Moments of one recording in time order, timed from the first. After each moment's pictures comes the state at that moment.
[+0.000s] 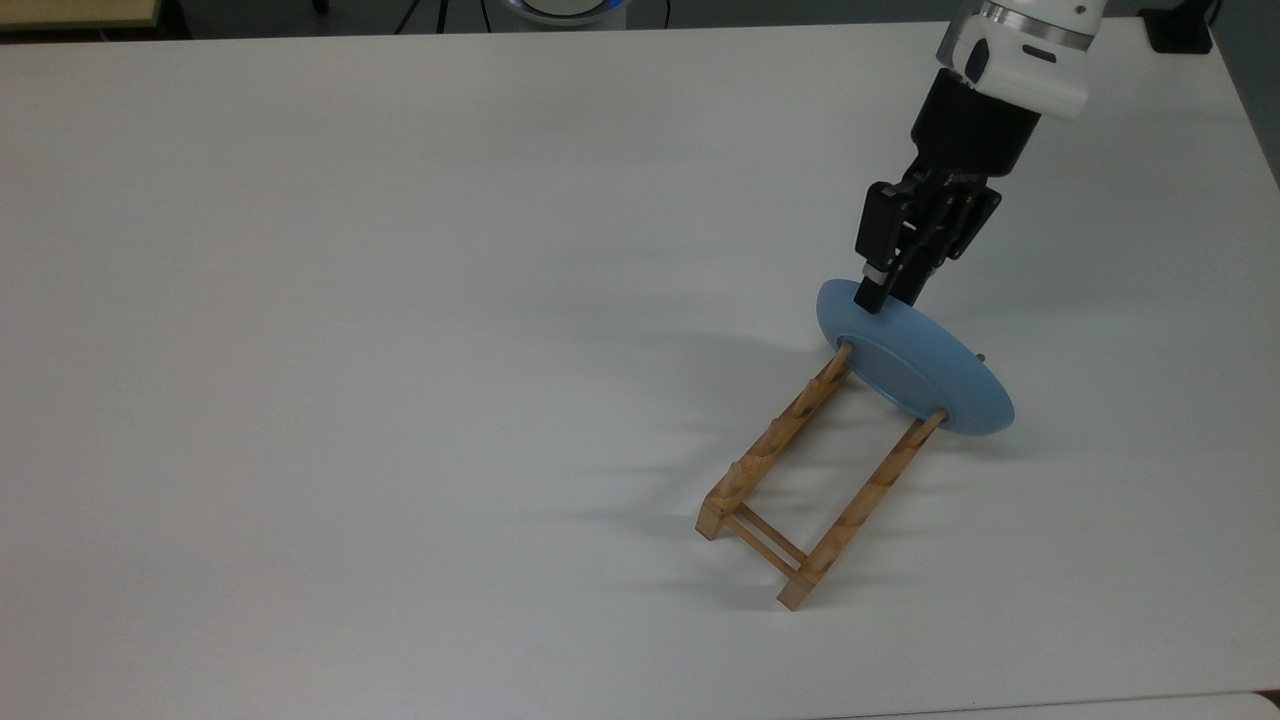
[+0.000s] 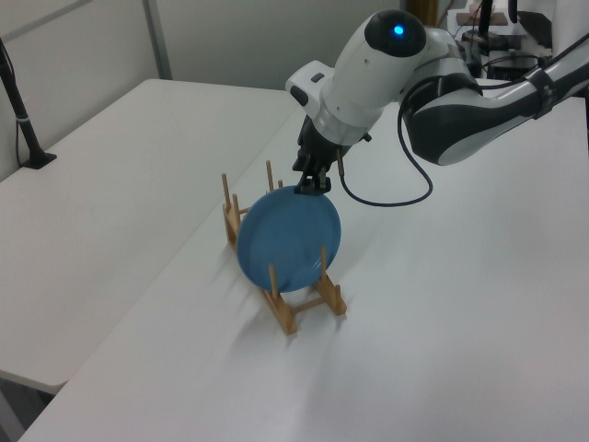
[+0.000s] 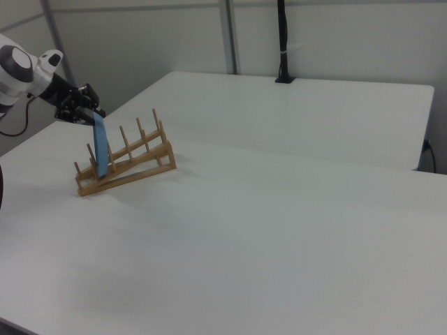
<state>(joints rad) 0.59 0.43 -0.04 -1.42 -0.63 2.14 0.23</state>
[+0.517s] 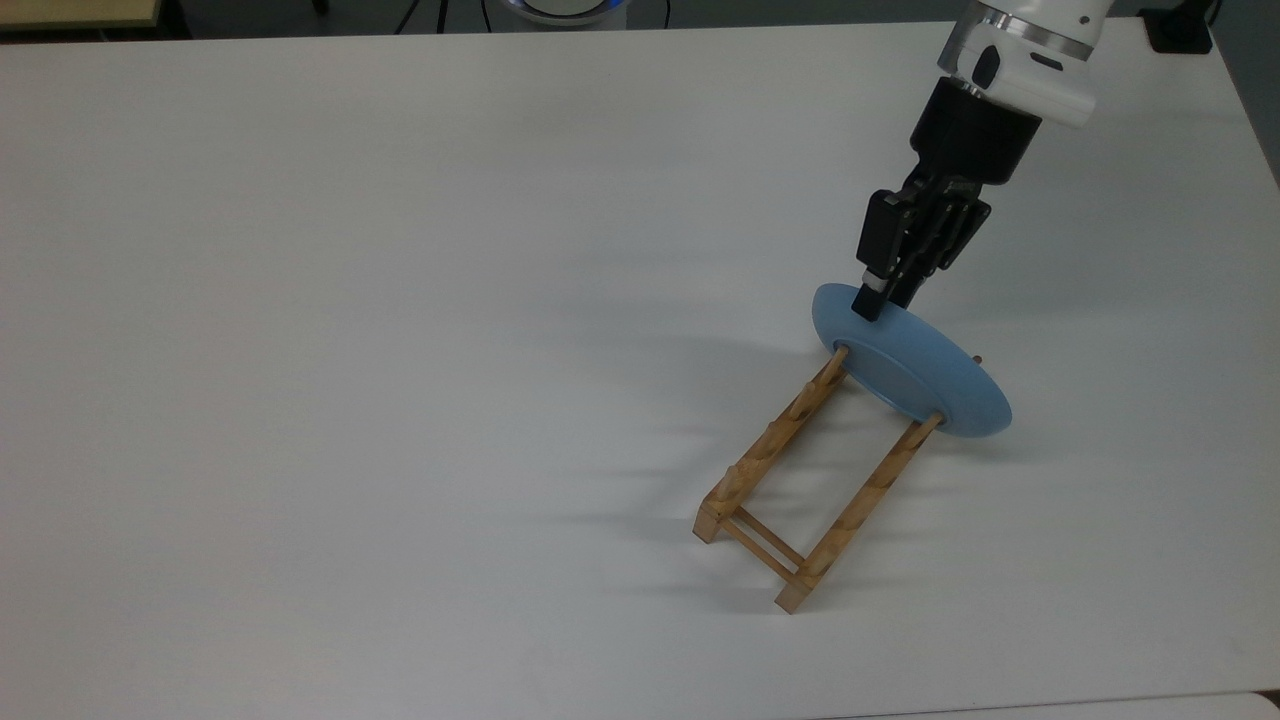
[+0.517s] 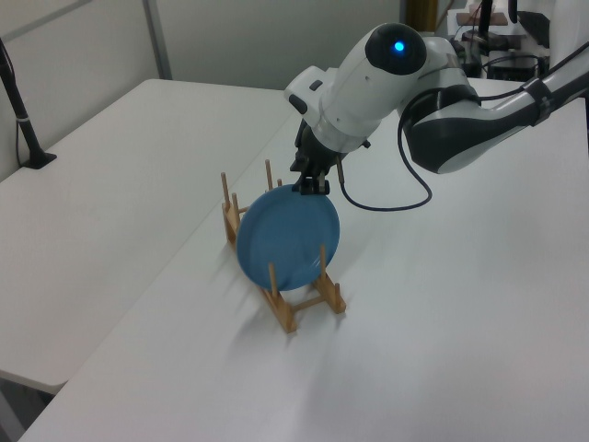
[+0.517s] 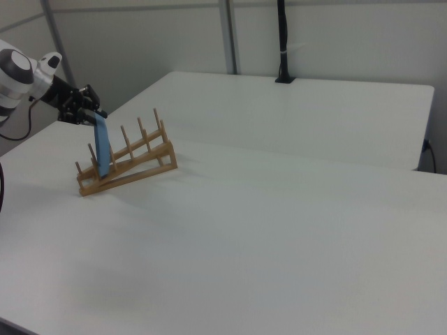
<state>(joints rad) 0.59 0.44 -0.04 -1.42 -0.69 2.14 0.23</state>
